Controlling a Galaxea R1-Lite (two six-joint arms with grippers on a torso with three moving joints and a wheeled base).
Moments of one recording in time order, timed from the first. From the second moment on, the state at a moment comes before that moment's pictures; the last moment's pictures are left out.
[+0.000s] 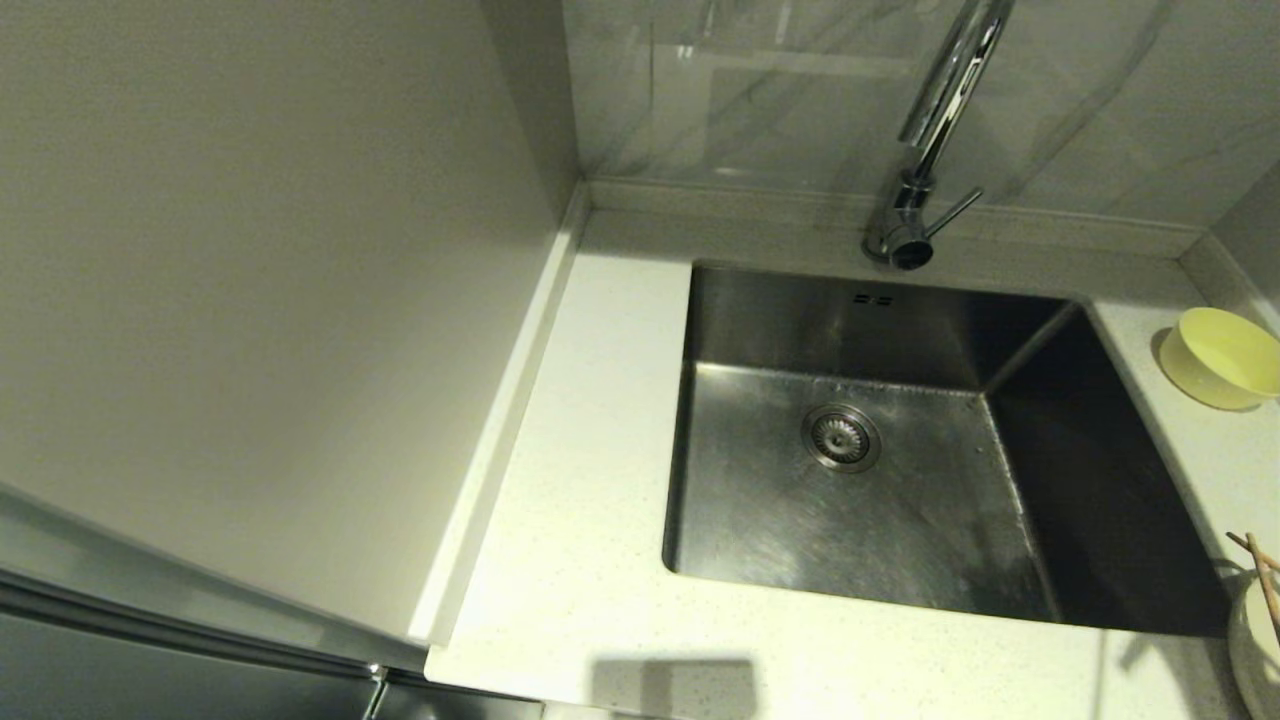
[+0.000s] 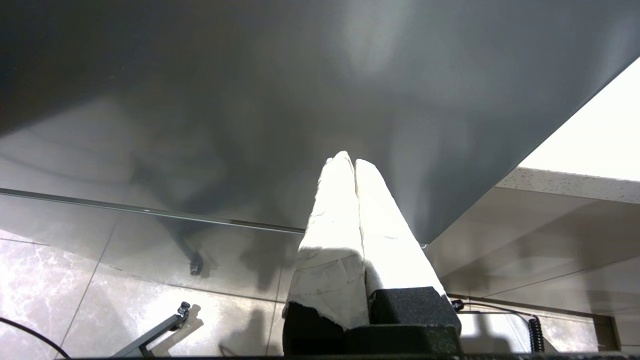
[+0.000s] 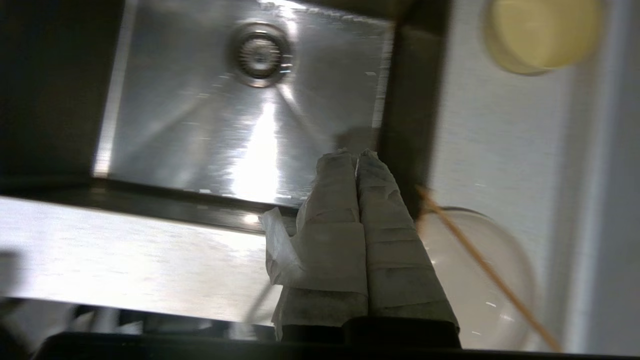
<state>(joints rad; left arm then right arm) 0.00 0.00 0.00 0.00 0.02 -0.02 0.02 1.04 -1.22 0.58 -0.09 0.01</state>
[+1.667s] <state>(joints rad) 0.00 0.00 0.00 0.00 0.02 -0.02 0.03 2.05 -1.97 -0.22 -0.15 0.07</state>
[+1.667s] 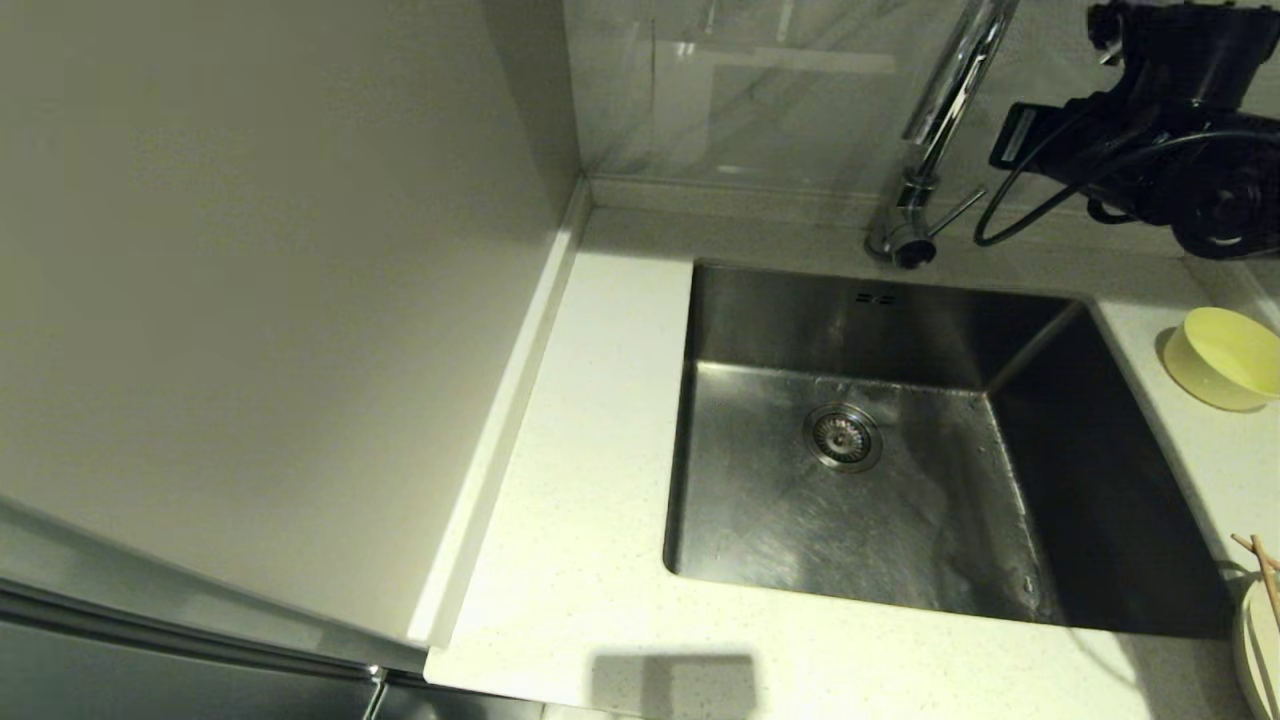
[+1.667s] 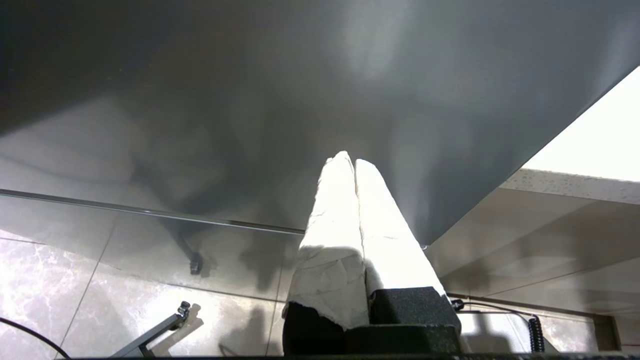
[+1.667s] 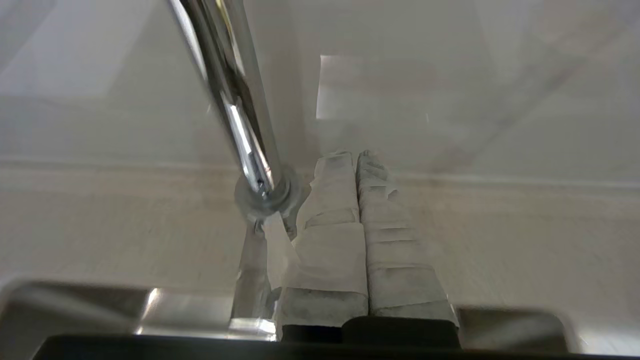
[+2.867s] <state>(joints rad) 0.00 0.00 0.00 0.00 0.02 -0.02 -0.01 2.10 -1.96 -0.11 -0.08 0.01</state>
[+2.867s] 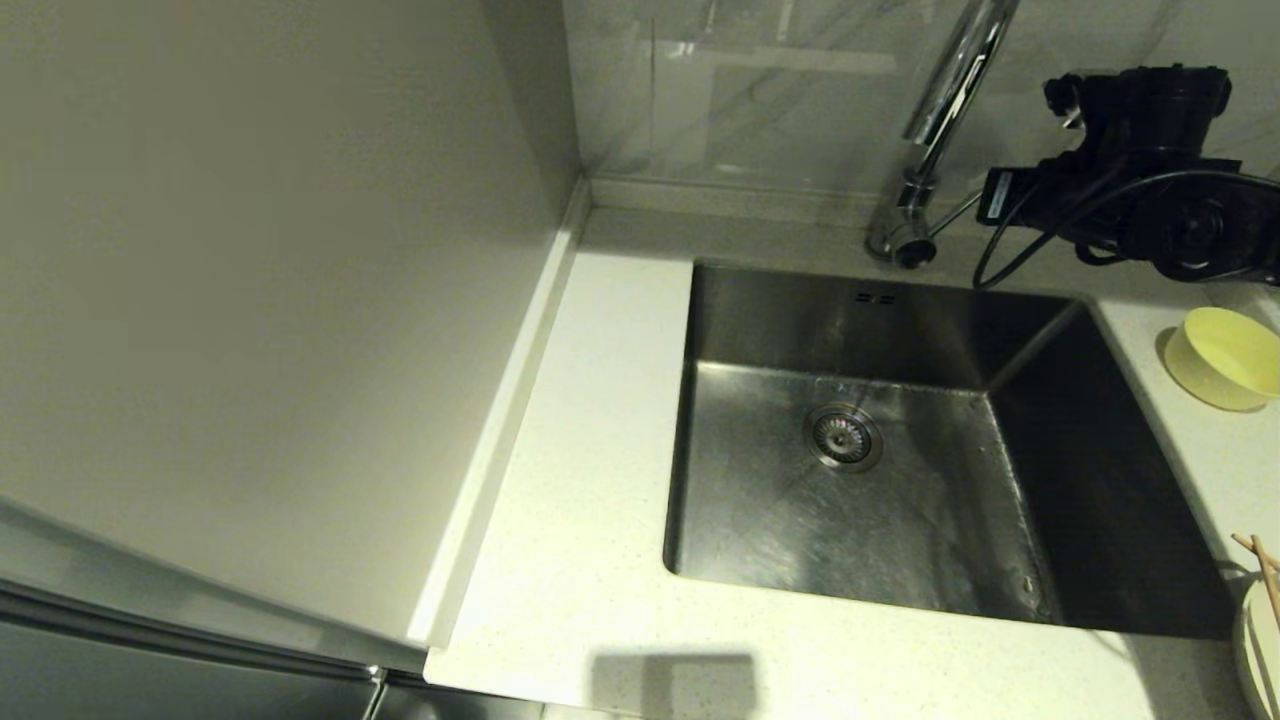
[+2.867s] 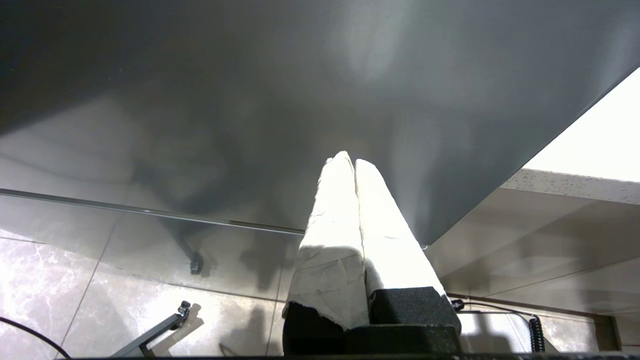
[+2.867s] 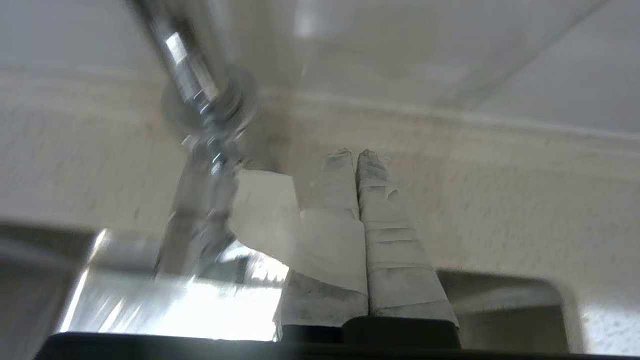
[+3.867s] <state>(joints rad) 0.00 0.00 0.00 0.00 0.02 -0.02 0.00 2.09 -1.97 -0.20 -0.06 0.04</state>
